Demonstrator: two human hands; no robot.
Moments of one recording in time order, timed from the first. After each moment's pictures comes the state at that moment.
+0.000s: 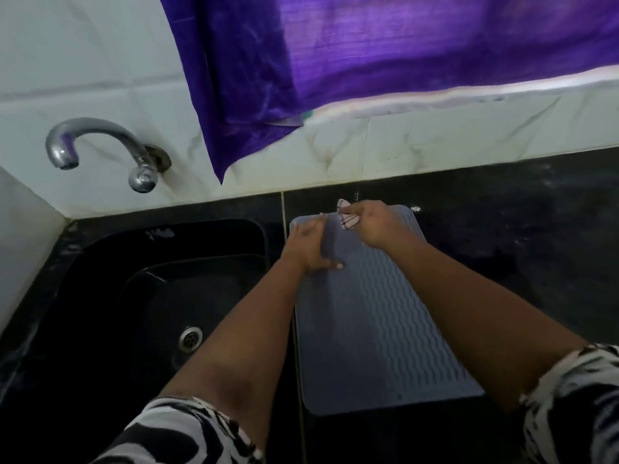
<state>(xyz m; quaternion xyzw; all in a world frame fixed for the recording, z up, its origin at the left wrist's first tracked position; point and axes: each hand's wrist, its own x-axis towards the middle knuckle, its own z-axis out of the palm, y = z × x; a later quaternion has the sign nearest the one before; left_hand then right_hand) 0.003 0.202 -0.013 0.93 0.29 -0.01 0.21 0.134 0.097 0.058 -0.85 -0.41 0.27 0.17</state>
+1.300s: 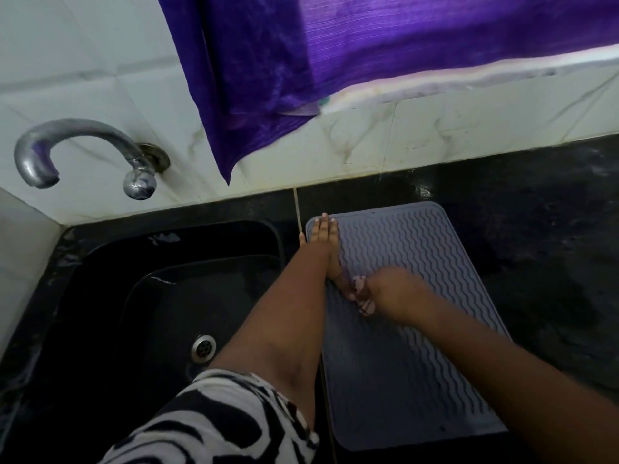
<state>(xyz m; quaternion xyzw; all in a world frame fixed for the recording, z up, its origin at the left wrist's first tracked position) 0.029 0.243 -0.031 0.88 0.31 -0.32 0.14 0.071 0.075 0.003 -0.81 -0.52 0.25 -0.08</state>
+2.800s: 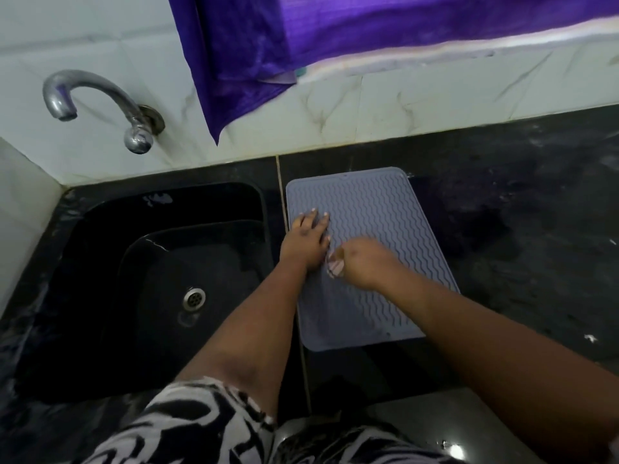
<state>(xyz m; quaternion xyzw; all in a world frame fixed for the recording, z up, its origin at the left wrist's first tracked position) -0.045 0.144 -0.059 0.94 0.31 -0.03 0.16 0.016 0.002 0.040 -0.82 -0.50 0.28 0.05</state>
